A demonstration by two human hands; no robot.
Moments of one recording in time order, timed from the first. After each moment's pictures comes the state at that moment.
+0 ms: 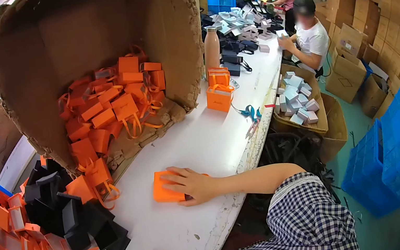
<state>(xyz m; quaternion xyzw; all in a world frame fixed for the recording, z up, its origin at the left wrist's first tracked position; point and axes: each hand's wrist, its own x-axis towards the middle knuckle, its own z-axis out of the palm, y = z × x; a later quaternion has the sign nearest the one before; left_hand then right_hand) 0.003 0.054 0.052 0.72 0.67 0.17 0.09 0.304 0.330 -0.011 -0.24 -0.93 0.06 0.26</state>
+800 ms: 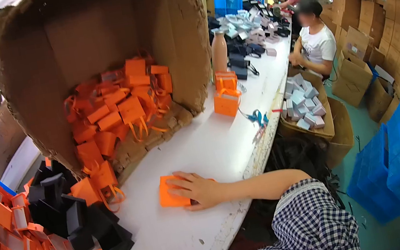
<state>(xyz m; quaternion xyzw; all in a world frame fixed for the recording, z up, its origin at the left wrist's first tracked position) 0.012 0.045 0.056 0.70 0.68 0.18 0.10 0.304 0.332 -0.014 -0.24 -0.93 0.06 0.26</state>
